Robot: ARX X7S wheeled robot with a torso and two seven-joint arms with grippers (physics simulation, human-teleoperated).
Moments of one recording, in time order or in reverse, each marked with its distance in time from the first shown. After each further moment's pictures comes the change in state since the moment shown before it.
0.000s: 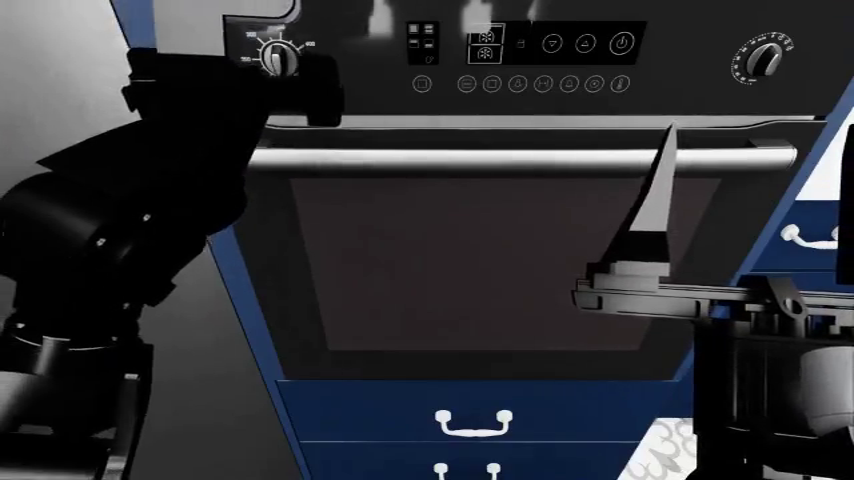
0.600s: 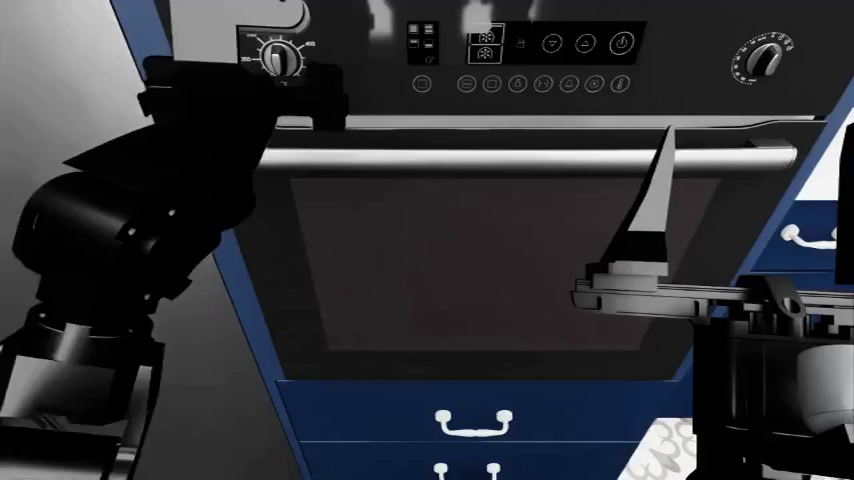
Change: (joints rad) left arm -0.010 0.016 0.034 -0.106 0.032 0.071 0.041; right arm 0.003 0.009 -0.006 -0.003 0.004 0.011 0.008
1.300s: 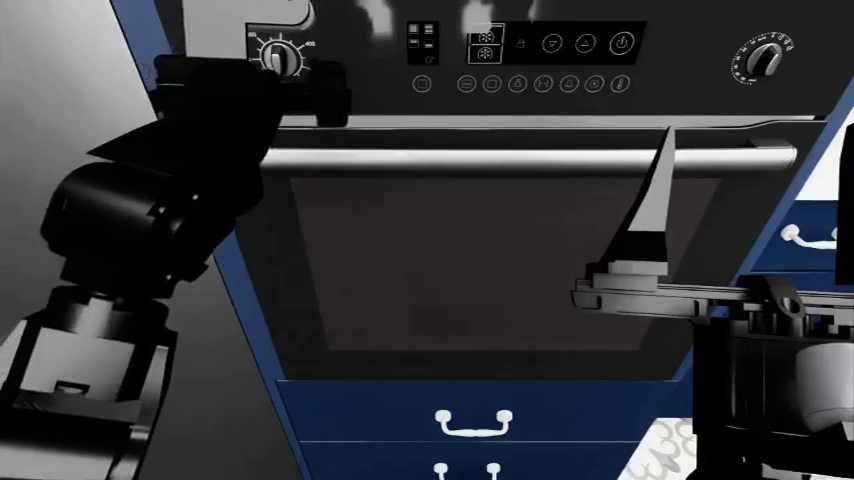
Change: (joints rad) left arm -0.045 0.032 0.030 -0.167 0.042 0.096 0.051; right arm 0.003 0.008 -0.006 -0.003 0.001 0.011 0.012
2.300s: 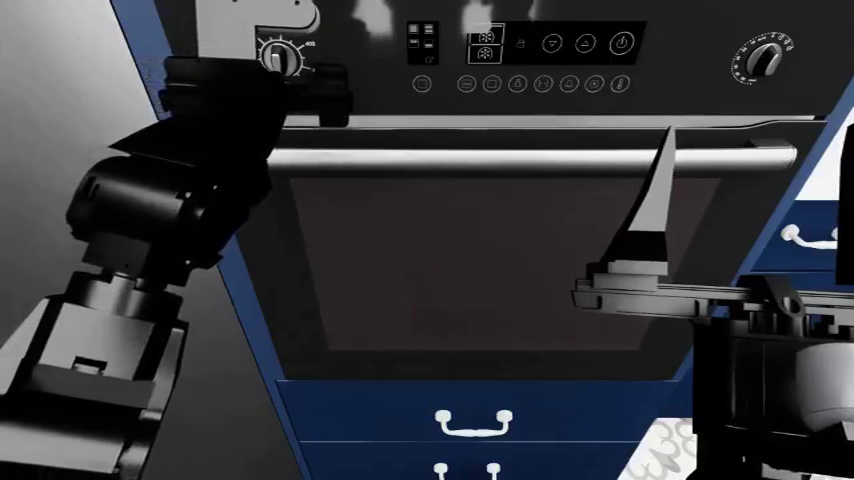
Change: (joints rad) left arm -0.047 0.032 0.037 -0.175 0.041 0.093 0.046; right arm 0.002 0.011 -0.006 0.000 0.007 0.001 0.015
